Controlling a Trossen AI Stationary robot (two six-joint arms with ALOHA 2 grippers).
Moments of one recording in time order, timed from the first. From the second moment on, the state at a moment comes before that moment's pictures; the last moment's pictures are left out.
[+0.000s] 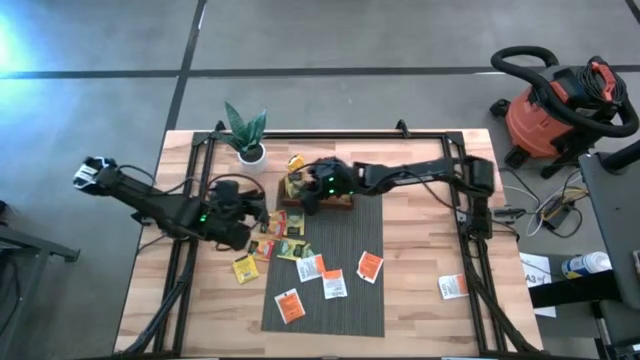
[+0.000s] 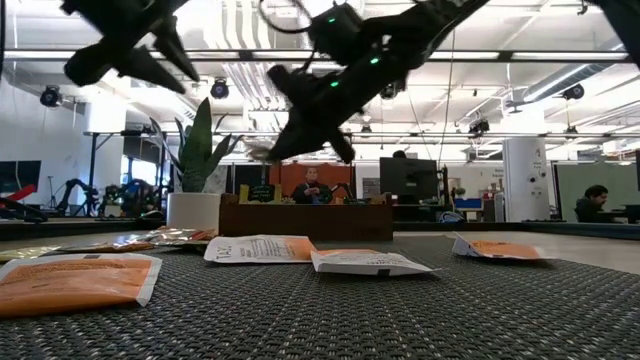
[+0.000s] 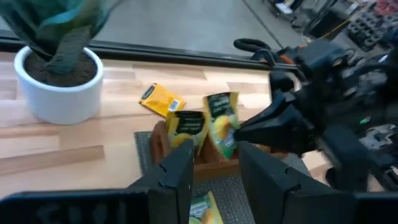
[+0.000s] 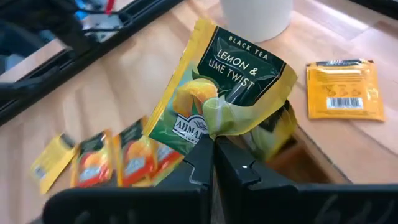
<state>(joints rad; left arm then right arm) -0.37 1.06 0.86 -0.80 -1.02 -1.51 -0.17 1.96 1.35 -0.01 0.06 0.51</state>
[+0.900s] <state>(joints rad) -0.37 0.69 0.62 -0.83 -1.03 -1.31 -0.13 2.16 1.53 -0.13 0.34 0.69</state>
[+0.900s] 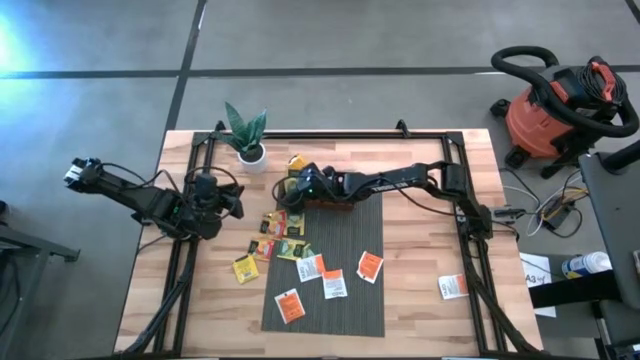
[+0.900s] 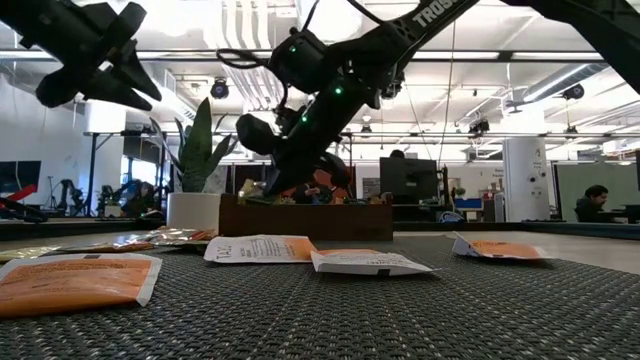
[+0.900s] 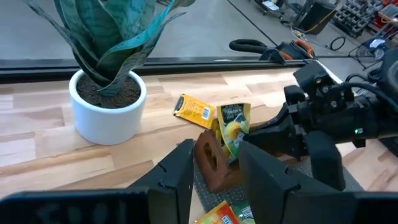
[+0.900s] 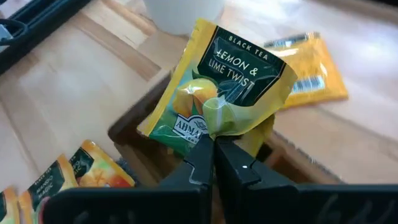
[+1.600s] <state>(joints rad) -0.37 0.69 0.62 -0.83 -1.04 -1.28 -0.13 2.16 1.53 -0.12 0.30 0.69</state>
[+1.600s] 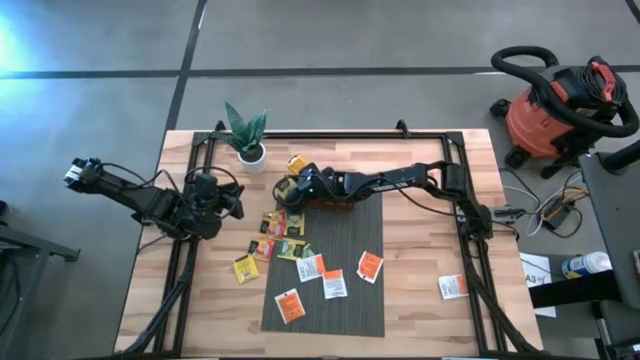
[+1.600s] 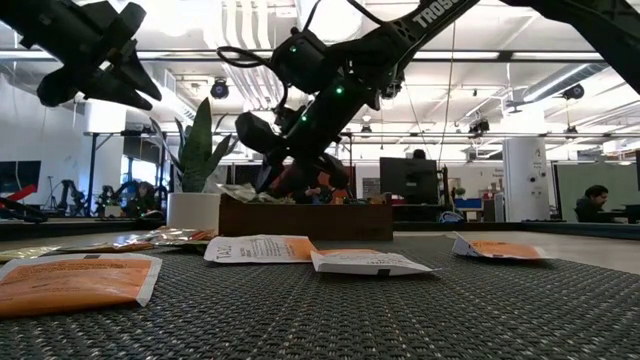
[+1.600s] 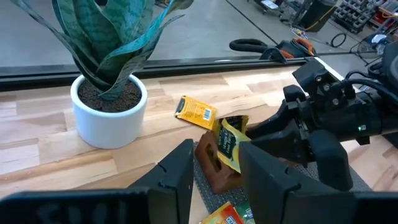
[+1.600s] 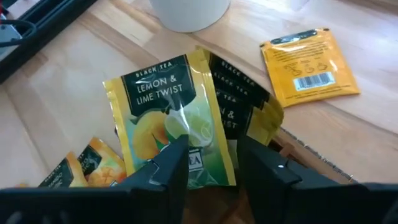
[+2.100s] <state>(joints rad) -0.37 0.70 0.62 -0.82 -1.02 -1.28 -0.16 2.08 1.53 -0.20 0.03 0.46</state>
